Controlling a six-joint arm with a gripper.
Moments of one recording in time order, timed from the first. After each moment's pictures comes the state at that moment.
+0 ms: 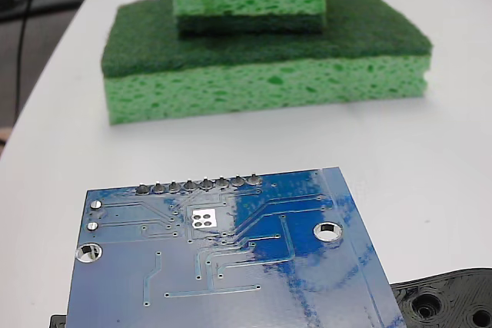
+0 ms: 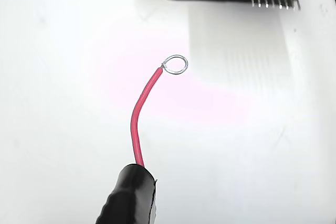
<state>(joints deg) 4.3 174.6 167.6 45.6 -1.7 2.1</state>
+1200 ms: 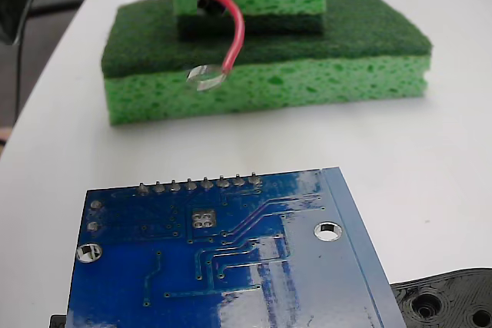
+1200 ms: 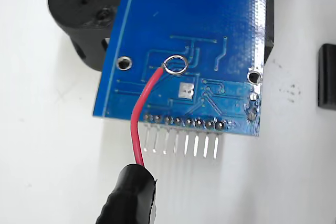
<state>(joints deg) 25.0 109.2 122.9 41.5 -22.7 -16.1</state>
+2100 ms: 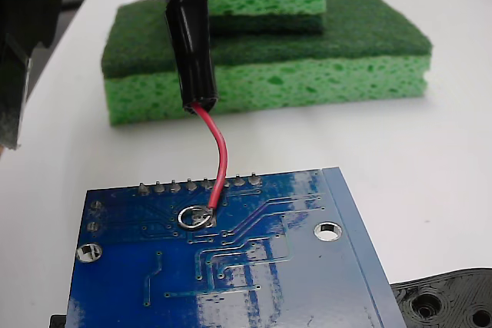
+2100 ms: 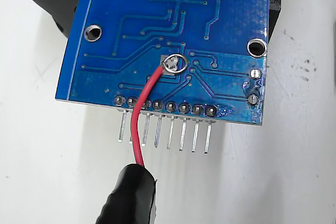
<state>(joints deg) 26.4 101.7 120.1 40.7 -24.1 -17.4</state>
